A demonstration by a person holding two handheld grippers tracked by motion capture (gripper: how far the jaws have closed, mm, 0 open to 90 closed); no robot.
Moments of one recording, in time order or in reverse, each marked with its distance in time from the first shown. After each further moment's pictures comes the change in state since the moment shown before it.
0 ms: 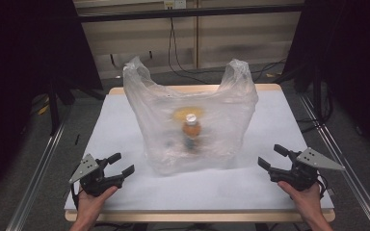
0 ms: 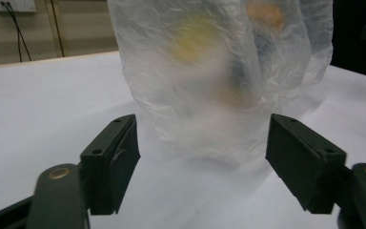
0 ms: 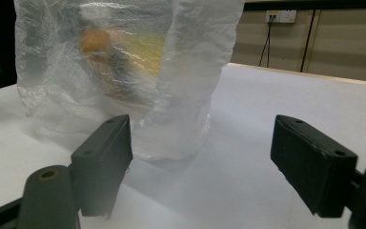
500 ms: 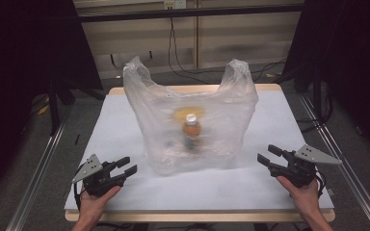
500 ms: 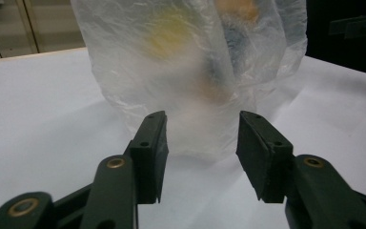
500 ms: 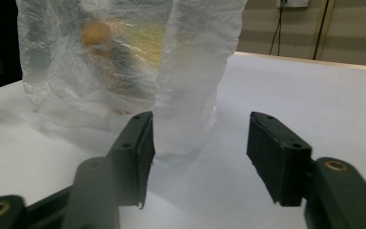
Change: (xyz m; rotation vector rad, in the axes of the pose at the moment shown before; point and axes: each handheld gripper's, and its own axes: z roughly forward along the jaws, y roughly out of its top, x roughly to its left) left arm -0.007 0.005 0.003 0.032 -0.087 -0.003; right arm -0.006 0.002 0.007 0.049 0.037 0.019
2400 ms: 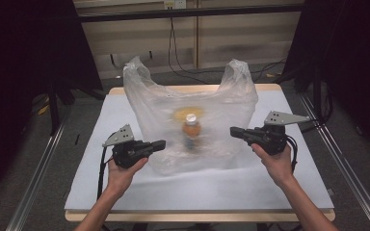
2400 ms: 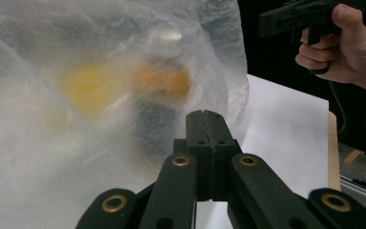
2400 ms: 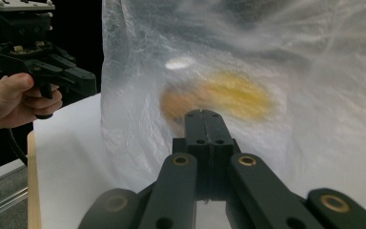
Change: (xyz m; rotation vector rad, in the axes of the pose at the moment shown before) left arm -0.022 0.084 0.077 0.040 -0.226 0.037; right arm 0.031 0.090 0.066 0.054 0.291 -0.041
